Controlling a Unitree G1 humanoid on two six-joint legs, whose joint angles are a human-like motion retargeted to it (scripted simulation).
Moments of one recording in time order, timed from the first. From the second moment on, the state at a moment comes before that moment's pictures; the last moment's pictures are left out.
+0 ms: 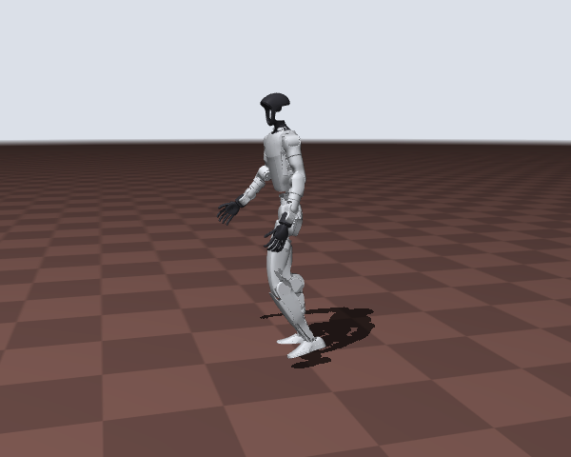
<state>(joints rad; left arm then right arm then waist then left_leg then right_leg) -0.02 0.31 -0.05 1.08 -0.39 -0.14 -0.05 -0.11 -0.46 0.15 0.93 0.48 -0.18 -0.10 0.22 -0.19 0.11 -0.27 0.11 0.31 0.75 -0.34 0.10 0.03 -0.24 0.00 0.05 -0.21 0.15</state>
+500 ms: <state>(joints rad) 0.42 0.19 -0.22 1.58 -0.28 -0.22 -0.25 -0.89 -0.28 0.09 1.39 0.79 -0.33 -0.17 0.58 -0.19 0.18 -0.25 0.08 0.44 0.03 -0.17 0.03 0.28 -0.24 0.22 0.12 -0.22 0.17</state>
